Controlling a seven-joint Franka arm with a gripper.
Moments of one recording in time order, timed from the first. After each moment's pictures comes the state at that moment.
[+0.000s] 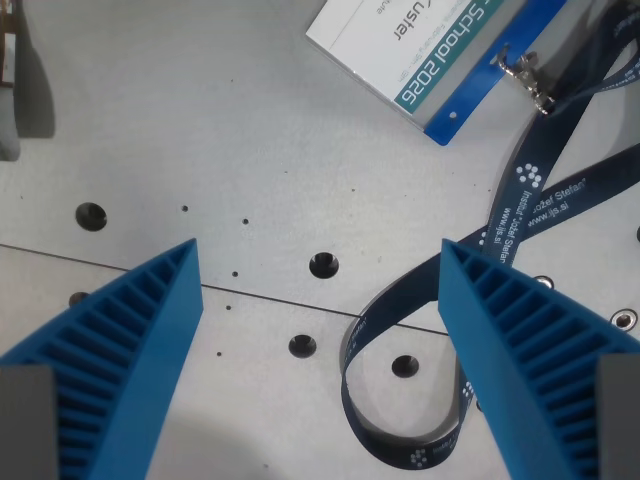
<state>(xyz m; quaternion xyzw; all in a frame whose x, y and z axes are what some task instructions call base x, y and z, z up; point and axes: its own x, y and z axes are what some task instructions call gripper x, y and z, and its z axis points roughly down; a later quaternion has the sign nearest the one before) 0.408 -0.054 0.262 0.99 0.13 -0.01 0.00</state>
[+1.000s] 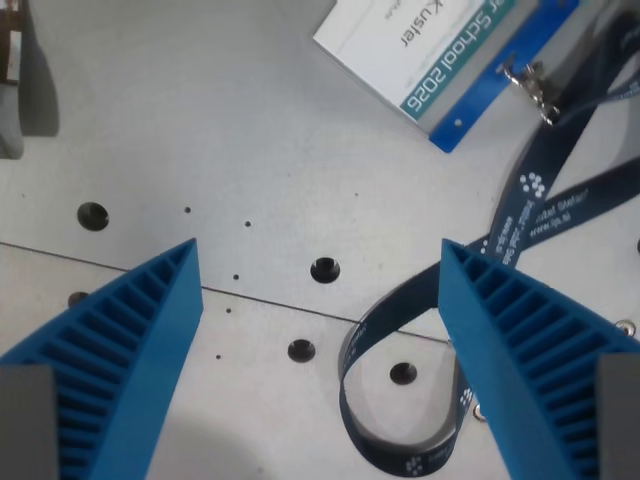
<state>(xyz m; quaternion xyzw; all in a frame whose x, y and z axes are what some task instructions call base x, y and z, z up) 0.411 -0.049 0.259 0.99 0.14 0.00 0.00</state>
